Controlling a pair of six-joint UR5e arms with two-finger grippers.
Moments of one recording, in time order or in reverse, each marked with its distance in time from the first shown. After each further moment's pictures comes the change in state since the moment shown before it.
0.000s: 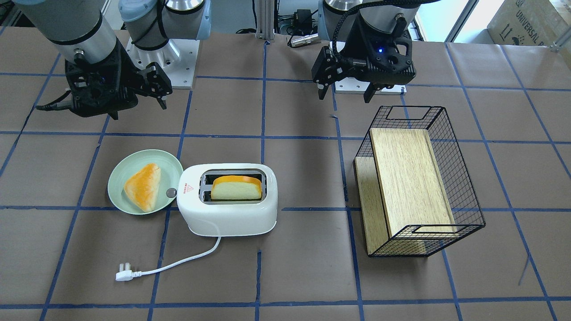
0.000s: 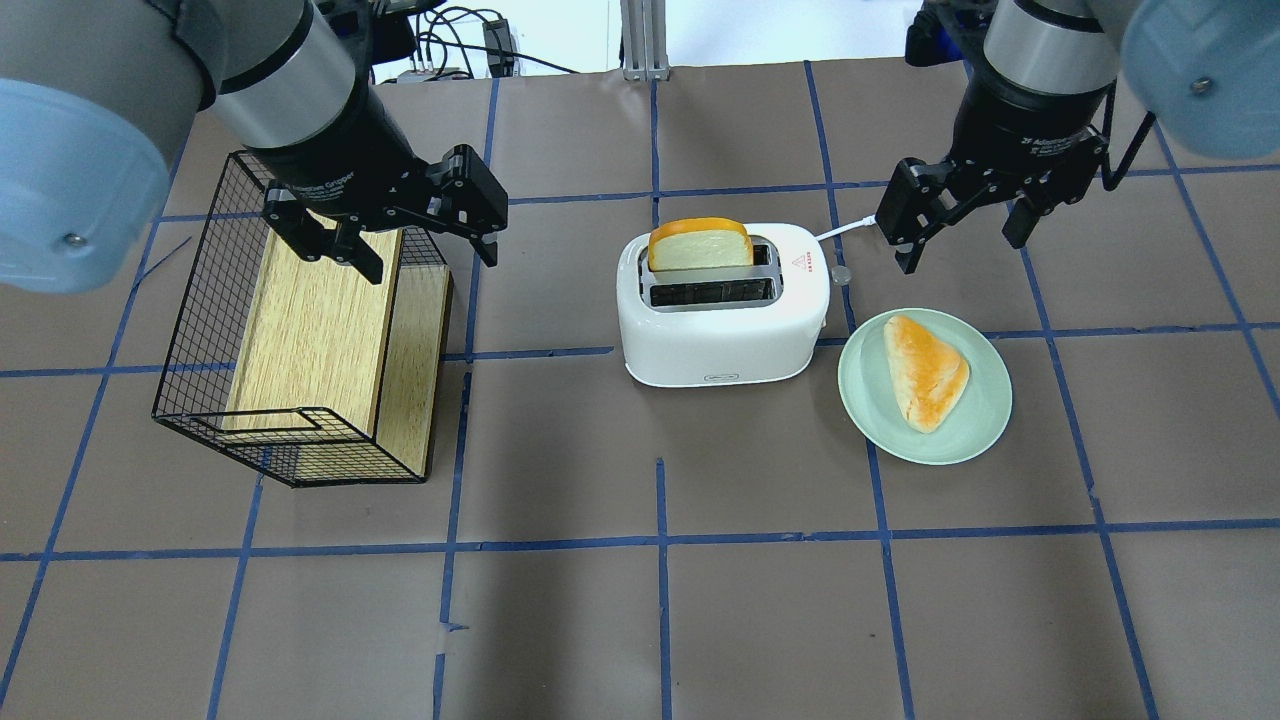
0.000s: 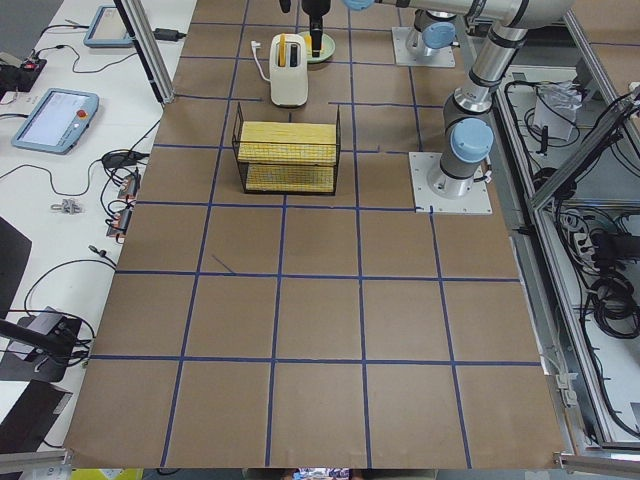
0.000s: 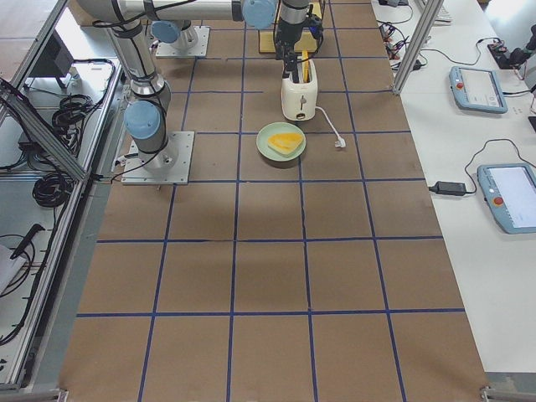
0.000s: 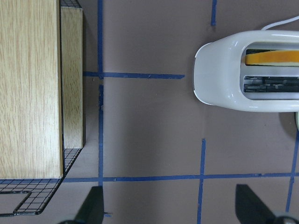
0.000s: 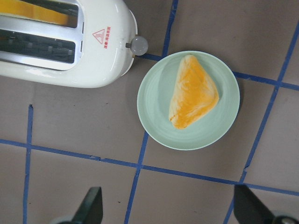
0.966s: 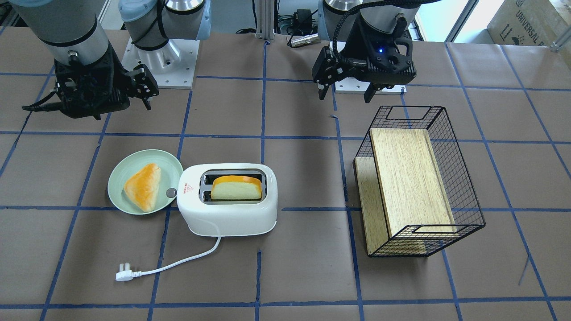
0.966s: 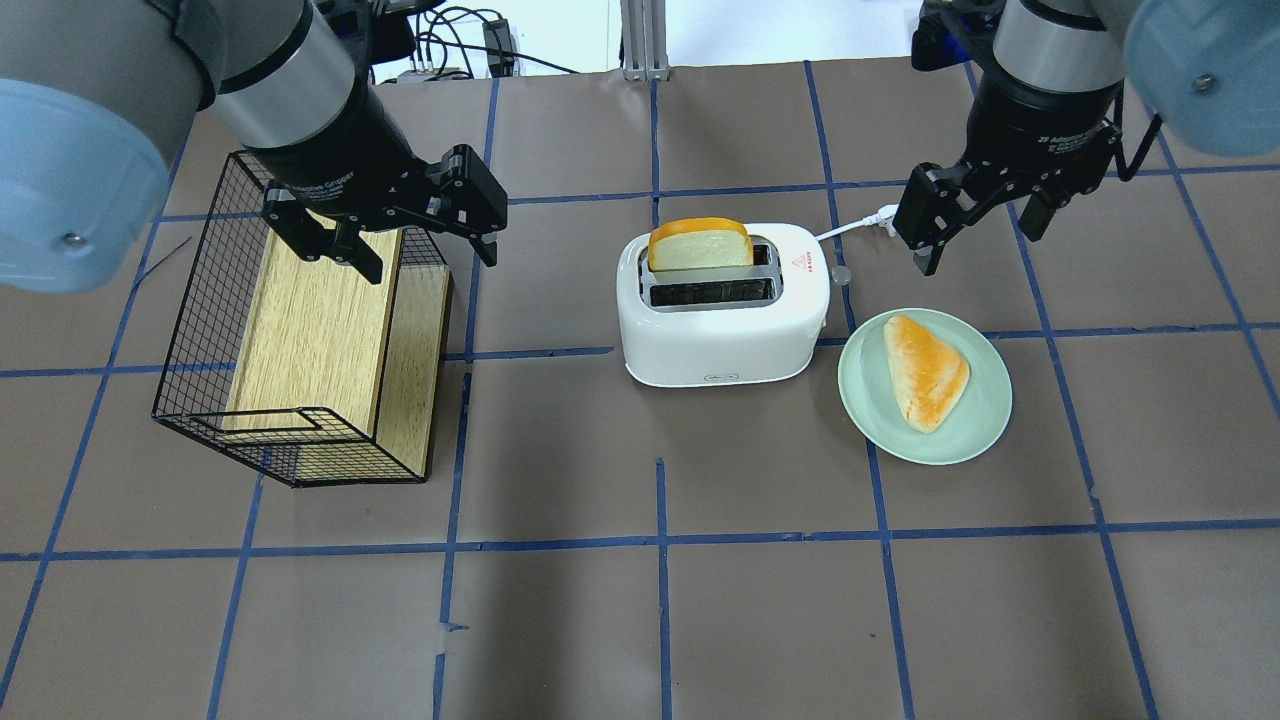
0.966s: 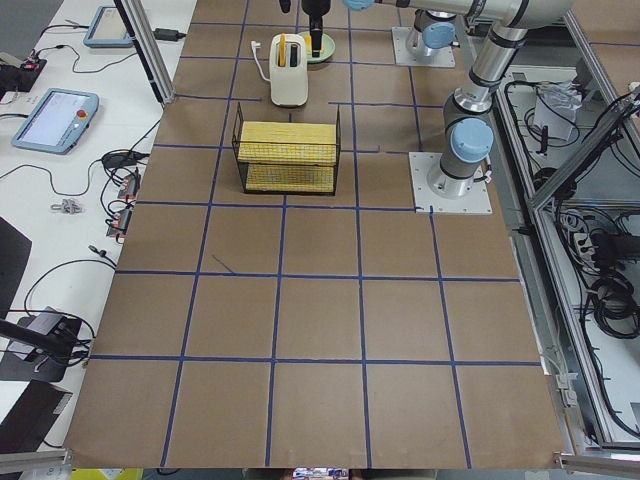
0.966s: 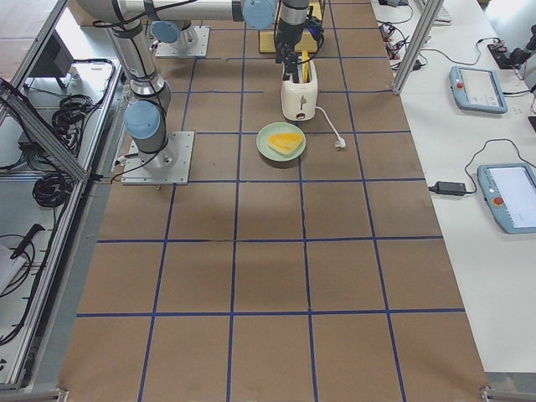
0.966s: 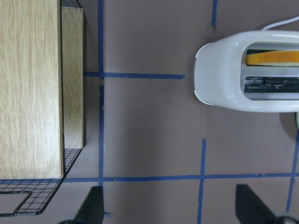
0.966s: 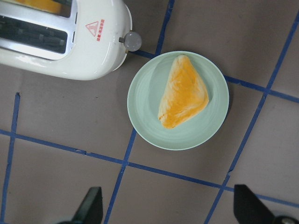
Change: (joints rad) left arm 0.001 0.000 0.000 0.000 0.000 0.000; right arm -0.007 0.001 -0.005 -0.006 -0.015 -0.212
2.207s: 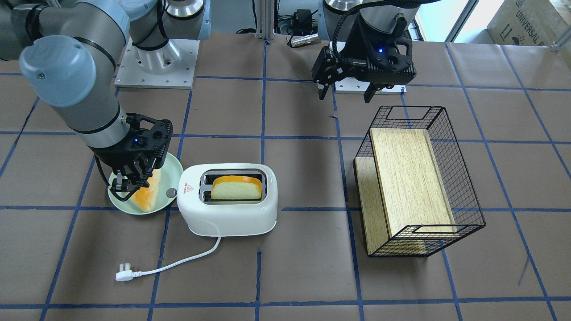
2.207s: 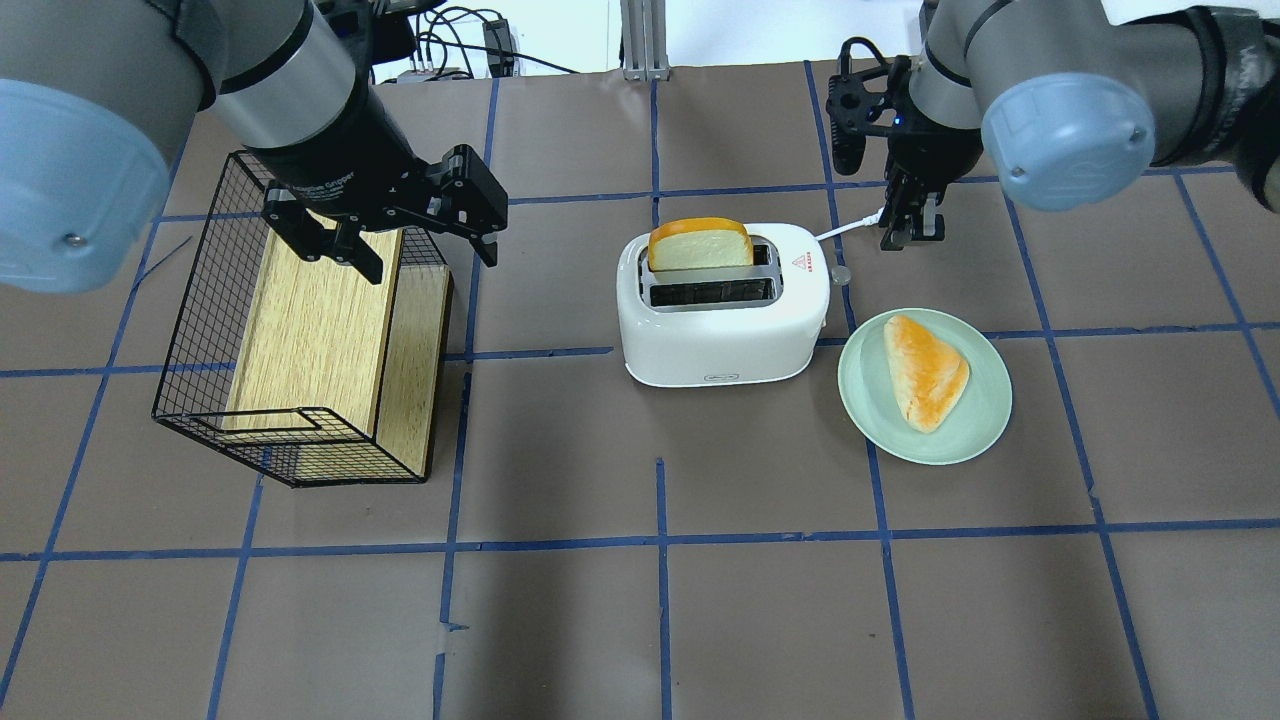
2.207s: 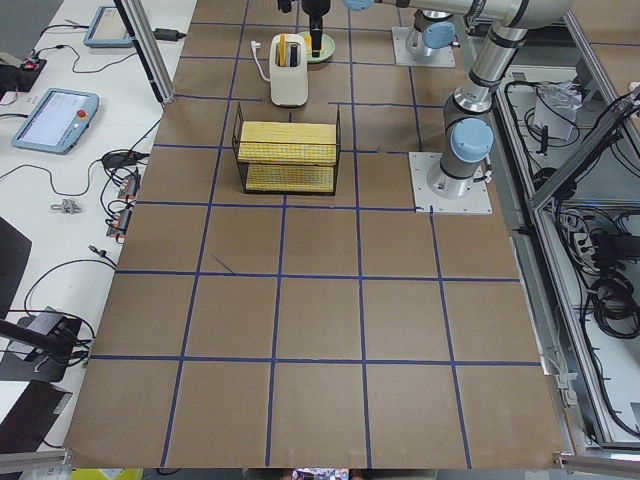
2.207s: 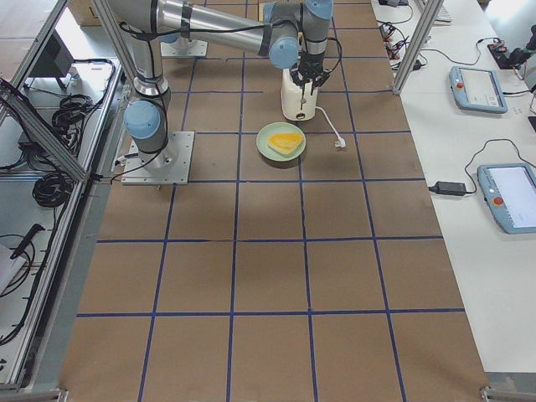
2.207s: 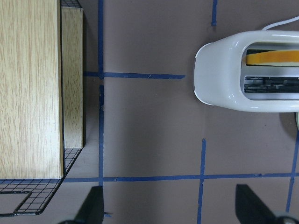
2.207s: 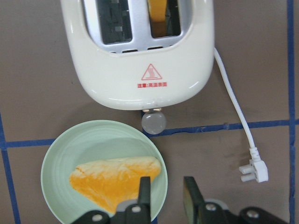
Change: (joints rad) left arm -0.001 0.000 0.000 0.000 0.000 0.000; right arm 0.008 0.171 0.119 -0.391 0.072 -1.099
